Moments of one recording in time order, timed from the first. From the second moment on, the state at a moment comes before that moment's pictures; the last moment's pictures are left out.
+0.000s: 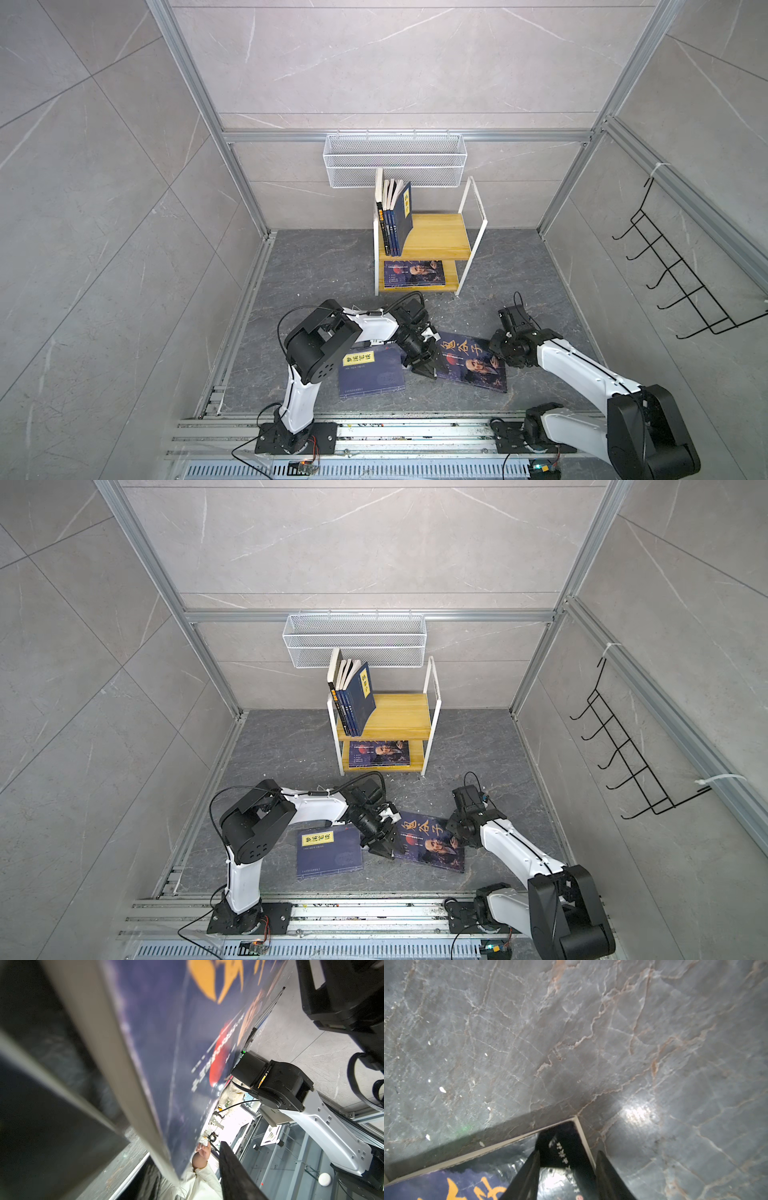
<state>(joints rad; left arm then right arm) -0.89 1.98 1.14 -0.37 1.02 -0.80 0.23 1.19 0.51 -0.54 0.08 0.78</state>
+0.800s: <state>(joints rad) -0.89 1.93 1.23 -0.39 0.91 -0.70 0.23 1.06 0.48 -0.55 0.05 0.78</state>
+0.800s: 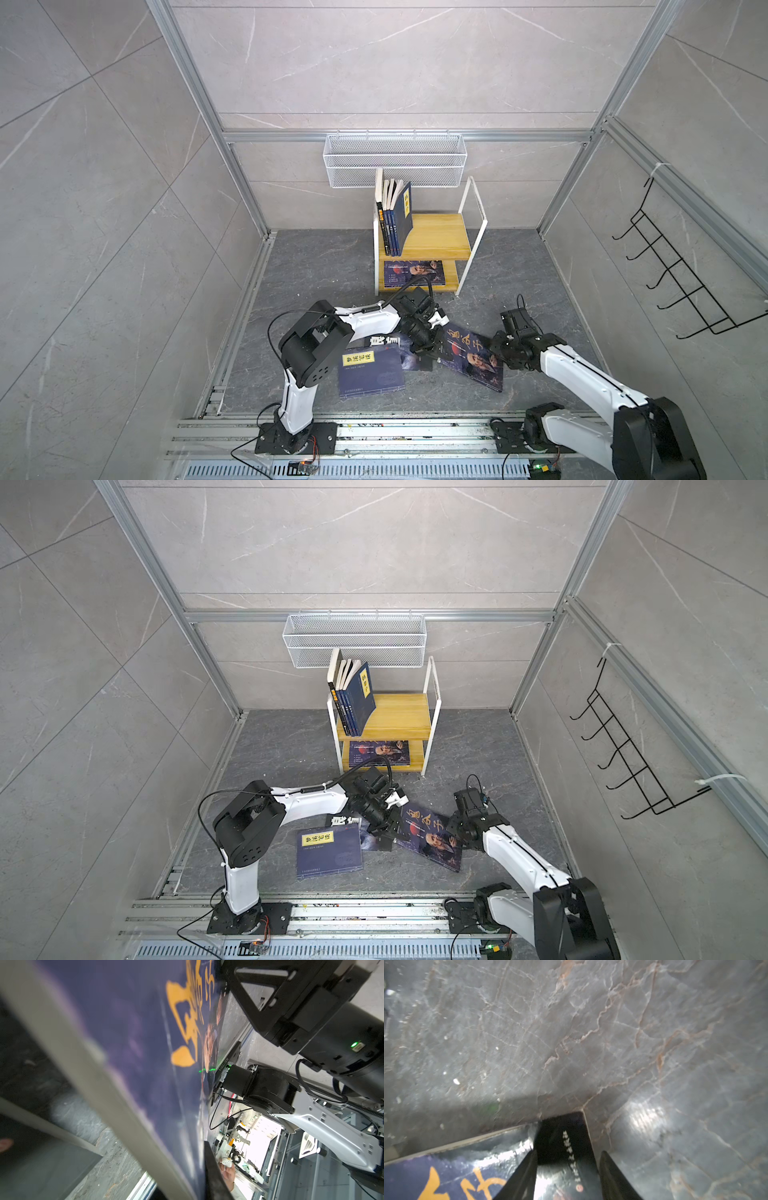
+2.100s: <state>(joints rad) -0.32 1.26 0.78 -0.31 1.07 -0.65 1.33 0.99 0.62 -0.12 0.73 -0.26</state>
